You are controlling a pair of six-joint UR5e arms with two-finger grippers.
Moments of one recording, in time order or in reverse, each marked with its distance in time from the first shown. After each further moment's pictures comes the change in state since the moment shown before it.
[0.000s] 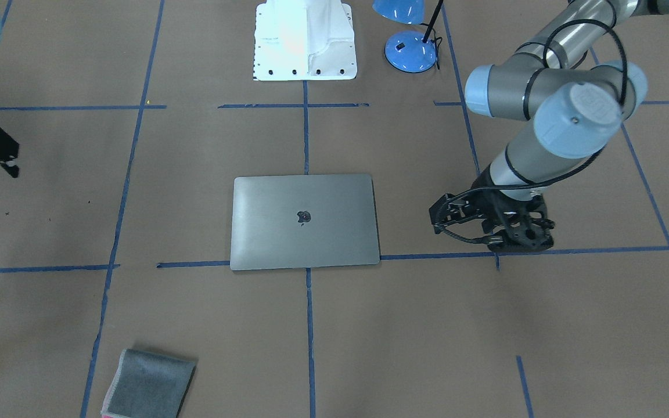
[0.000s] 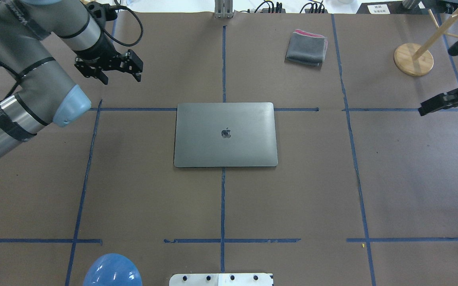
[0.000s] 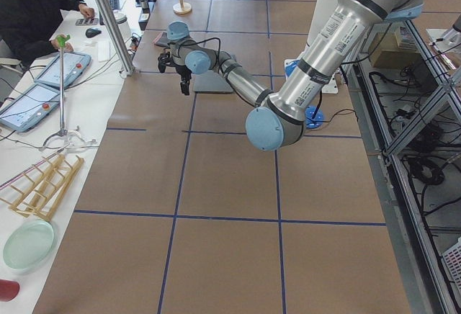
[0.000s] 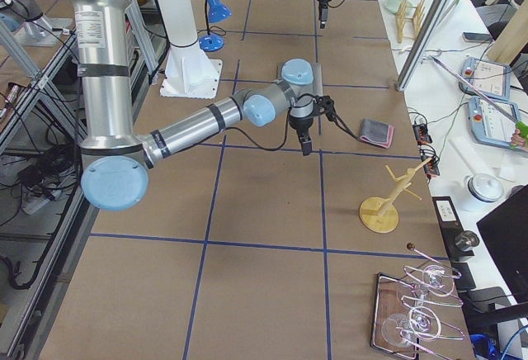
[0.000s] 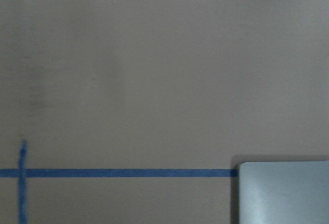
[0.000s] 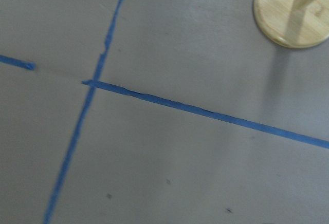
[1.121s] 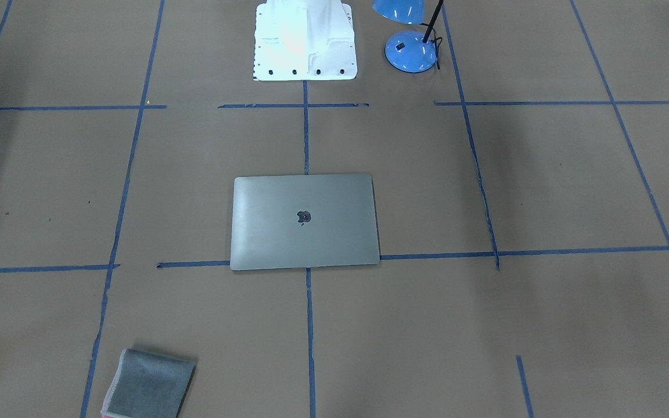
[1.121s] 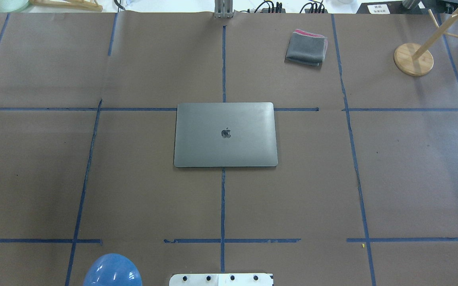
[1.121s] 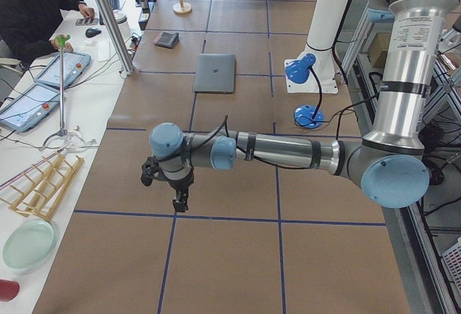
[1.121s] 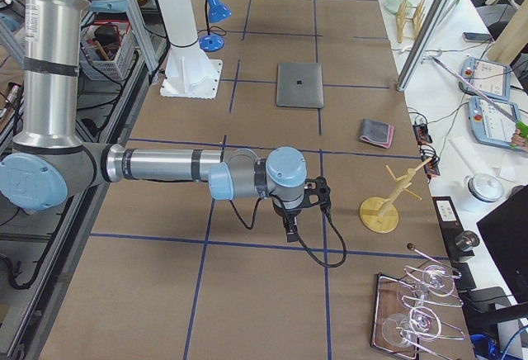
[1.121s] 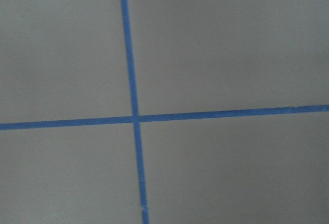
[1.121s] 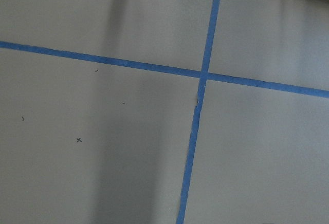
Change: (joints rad) left arm -0.567 0.529 0.049 0.108 -0.113 0.890; right arm 0.381 -0.092 -0.238 -0.011 0.223 -0.364
